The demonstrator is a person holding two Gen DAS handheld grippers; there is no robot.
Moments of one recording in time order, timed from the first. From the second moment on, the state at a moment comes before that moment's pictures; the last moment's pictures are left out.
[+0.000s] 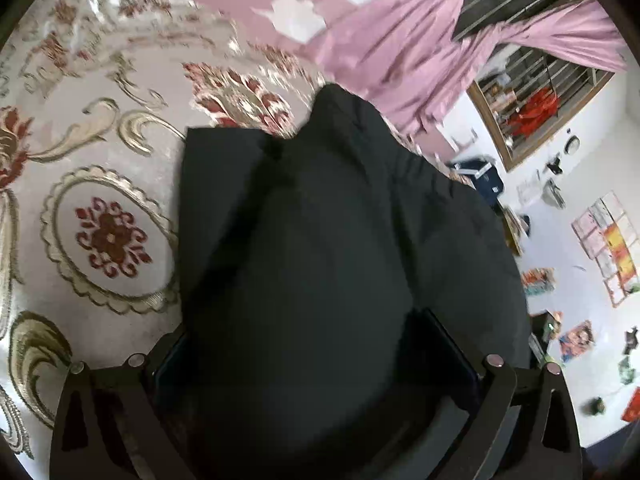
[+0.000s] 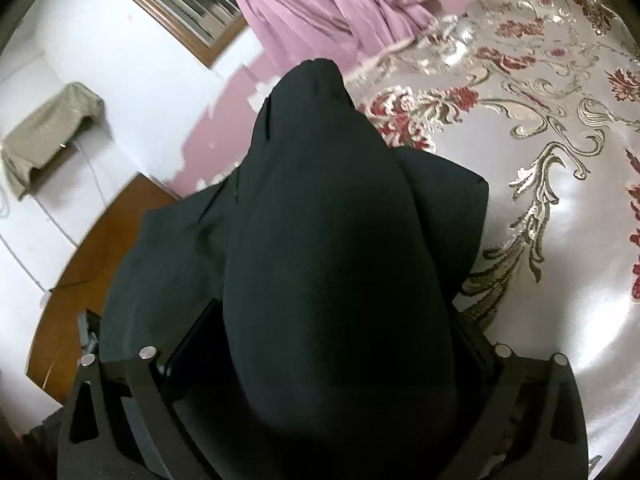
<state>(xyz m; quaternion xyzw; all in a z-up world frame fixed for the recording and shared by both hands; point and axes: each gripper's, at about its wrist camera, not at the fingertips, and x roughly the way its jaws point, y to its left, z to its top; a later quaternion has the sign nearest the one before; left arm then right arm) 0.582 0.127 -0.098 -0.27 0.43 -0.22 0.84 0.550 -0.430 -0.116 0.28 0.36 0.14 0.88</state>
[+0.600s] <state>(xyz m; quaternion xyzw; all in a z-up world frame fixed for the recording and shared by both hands) 0.517 0.079 0.002 -0.12 0.41 -0.13 0.89 0.512 -0.402 -0.011 0.27 0.39 0.11 0.88</state>
